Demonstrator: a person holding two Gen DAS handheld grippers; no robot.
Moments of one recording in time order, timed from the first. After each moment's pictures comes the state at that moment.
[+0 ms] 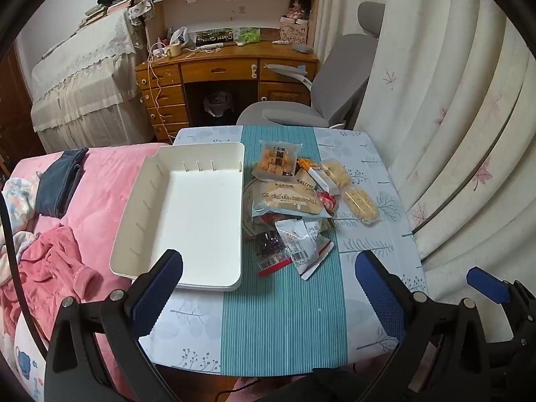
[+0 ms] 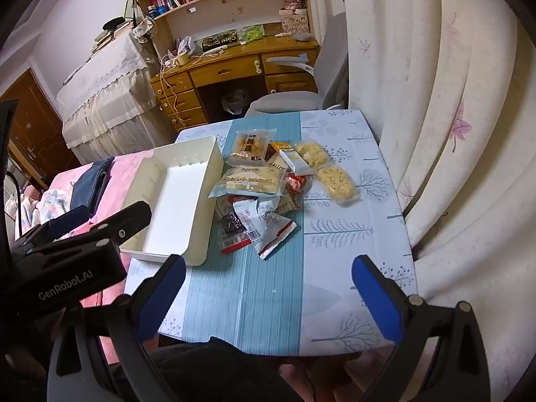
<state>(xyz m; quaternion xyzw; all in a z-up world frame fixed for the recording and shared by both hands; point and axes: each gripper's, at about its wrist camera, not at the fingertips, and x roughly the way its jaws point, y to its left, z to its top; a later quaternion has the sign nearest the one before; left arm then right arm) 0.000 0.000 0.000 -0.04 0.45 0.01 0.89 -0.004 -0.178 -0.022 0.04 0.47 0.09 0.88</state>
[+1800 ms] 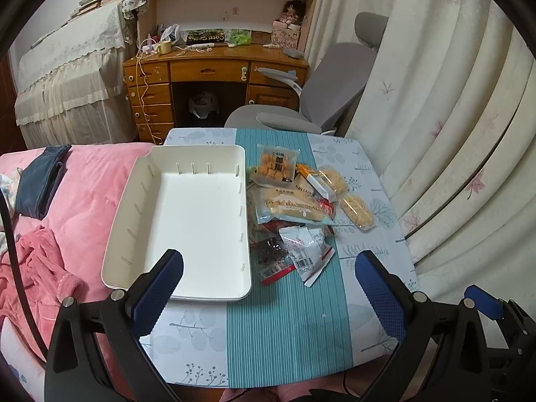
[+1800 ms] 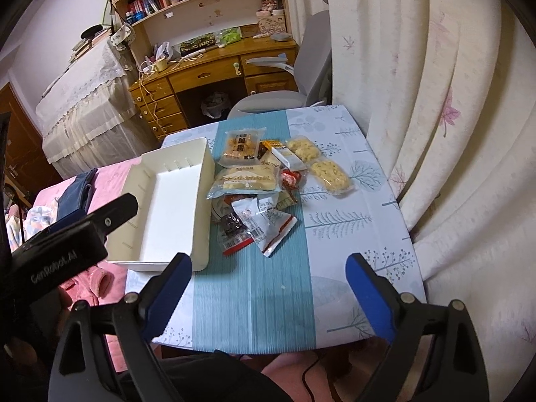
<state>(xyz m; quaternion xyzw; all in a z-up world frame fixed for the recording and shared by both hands) 0.014 0.032 -0.017 -0.07 0.44 -0.03 0.89 -0.012 -0.151 -0.032 0.05 0.47 0.03 0.88</state>
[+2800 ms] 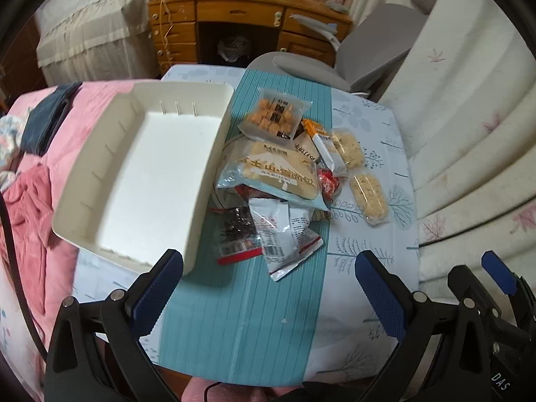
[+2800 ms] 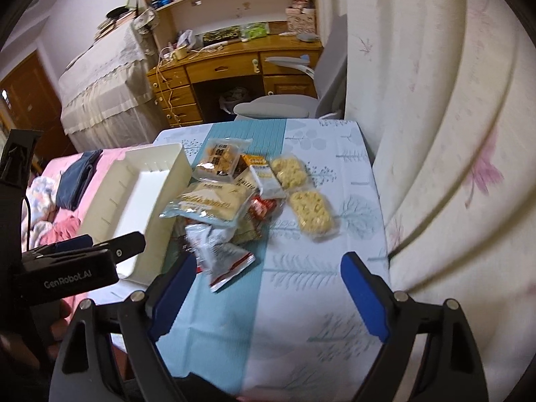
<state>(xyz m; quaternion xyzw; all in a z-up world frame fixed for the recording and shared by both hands) 0.092 -0.045 -0.089 -0.13 0.54 0.07 0.83 0.097 -0.239 -0.070 -0.01 0.46 0.13 0.88</state>
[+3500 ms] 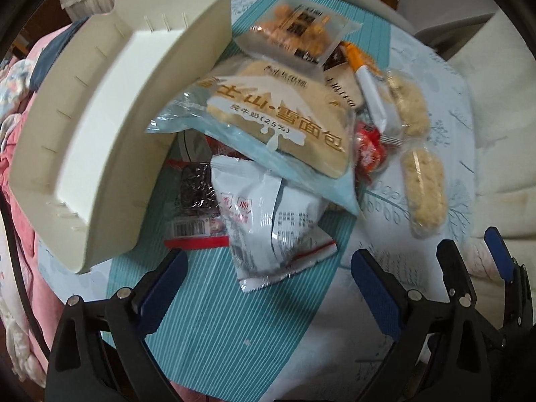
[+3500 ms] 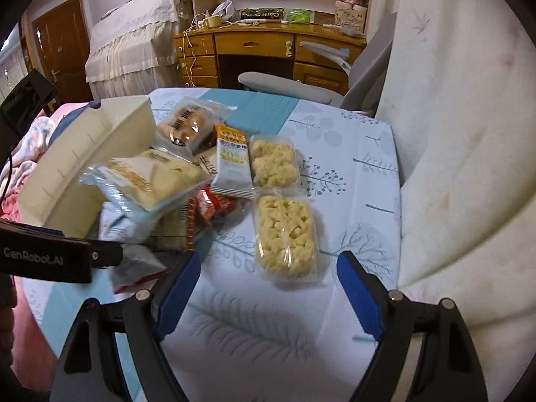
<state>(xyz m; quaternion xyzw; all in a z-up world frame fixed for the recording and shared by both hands) 0.173 -0.078 -0.211 -0.17 0.65 0.16 0.73 0.200 -0.260 -0.200 -0.11 0.45 0.20 0.86</state>
